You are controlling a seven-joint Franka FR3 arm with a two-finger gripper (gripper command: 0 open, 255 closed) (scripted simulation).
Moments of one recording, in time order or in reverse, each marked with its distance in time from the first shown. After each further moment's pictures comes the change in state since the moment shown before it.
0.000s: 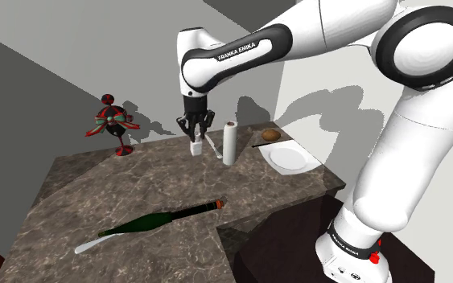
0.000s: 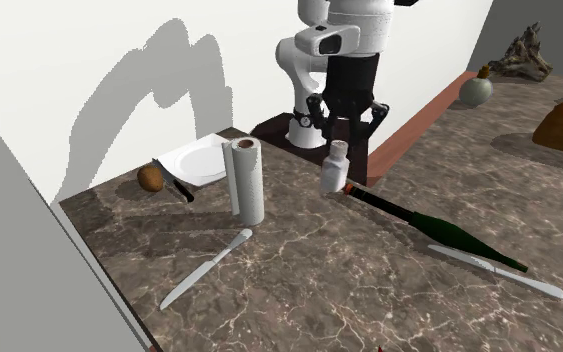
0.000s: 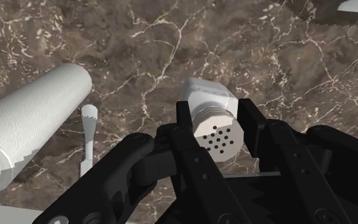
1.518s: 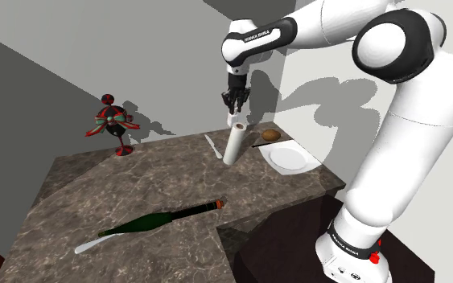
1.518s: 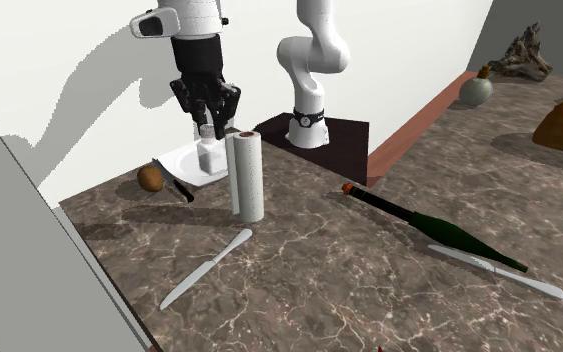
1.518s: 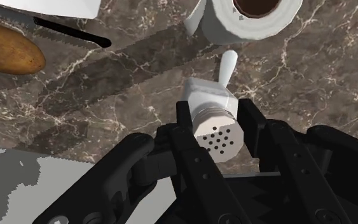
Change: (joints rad) arm -0.221 0.048 -0.217 0.103 0.007 -0.056 -0.439
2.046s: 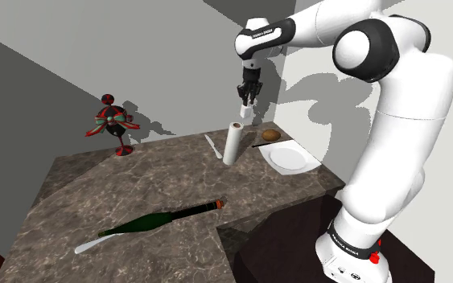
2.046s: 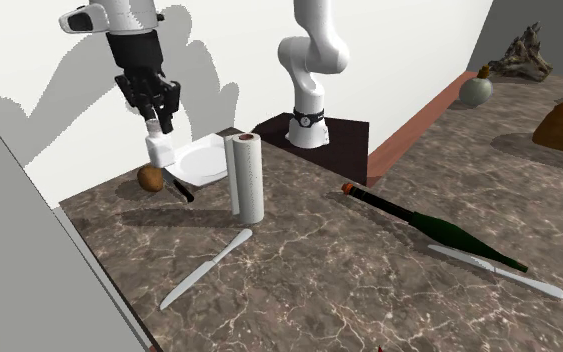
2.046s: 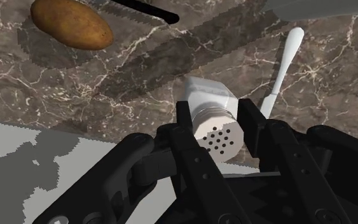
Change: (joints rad) arm -0.102 0.116 -0.077 0.161 0.018 -0.046 -0.183
